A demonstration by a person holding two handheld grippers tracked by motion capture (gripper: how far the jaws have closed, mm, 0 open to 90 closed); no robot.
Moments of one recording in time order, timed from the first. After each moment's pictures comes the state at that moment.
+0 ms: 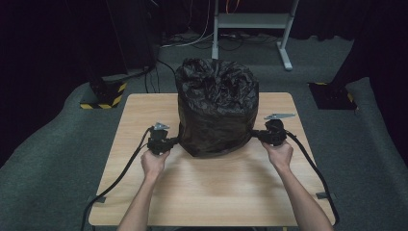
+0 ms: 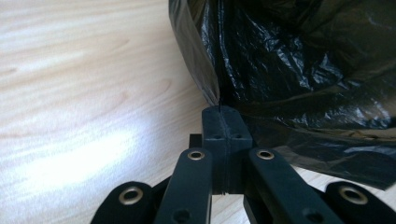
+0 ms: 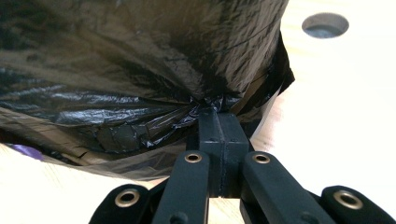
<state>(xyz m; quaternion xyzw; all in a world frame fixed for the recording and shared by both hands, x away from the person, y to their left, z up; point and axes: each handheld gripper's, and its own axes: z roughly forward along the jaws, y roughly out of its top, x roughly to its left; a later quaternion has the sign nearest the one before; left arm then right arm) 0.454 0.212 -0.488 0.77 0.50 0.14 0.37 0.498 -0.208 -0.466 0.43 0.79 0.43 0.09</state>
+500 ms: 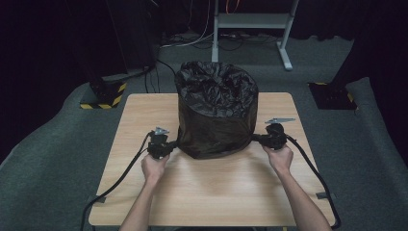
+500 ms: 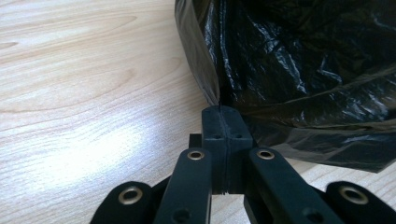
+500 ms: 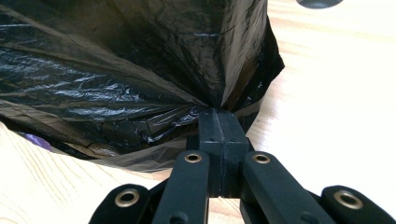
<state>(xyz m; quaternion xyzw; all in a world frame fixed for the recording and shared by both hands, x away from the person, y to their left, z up) 0.450 0.211 -0.503 0.77 0.51 0.15 0.36 0.498 -0.214 -0.486 0.45 0.79 0.41 0.08</state>
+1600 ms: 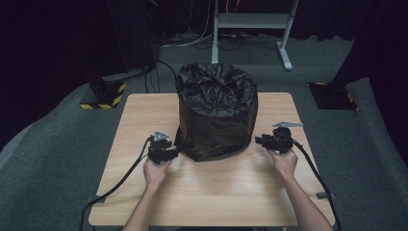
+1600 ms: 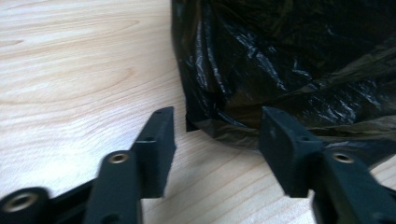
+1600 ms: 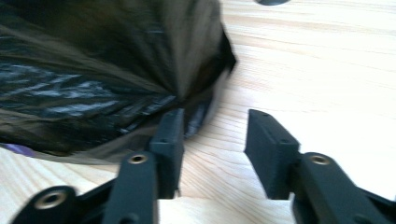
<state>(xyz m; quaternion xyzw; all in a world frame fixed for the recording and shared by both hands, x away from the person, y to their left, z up) 0.433 0.215 -0.513 0.73 0.52 0.17 0.40 0.489 -0.238 -0.496 0.48 0.76 0.42 0.12</state>
